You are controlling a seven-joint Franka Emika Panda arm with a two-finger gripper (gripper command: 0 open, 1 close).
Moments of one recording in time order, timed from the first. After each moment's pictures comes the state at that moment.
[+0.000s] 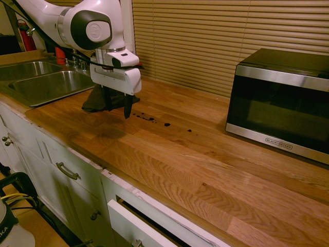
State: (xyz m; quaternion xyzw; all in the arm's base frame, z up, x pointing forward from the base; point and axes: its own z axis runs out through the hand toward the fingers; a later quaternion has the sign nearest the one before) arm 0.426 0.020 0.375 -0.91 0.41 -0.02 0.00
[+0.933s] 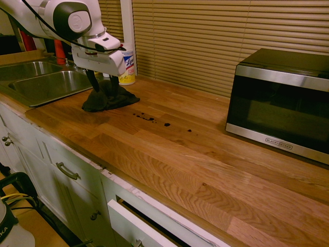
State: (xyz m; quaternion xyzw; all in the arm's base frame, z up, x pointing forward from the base) arm 0.438 0.131 0.418 -0.94 0.31 -0.10 0.07
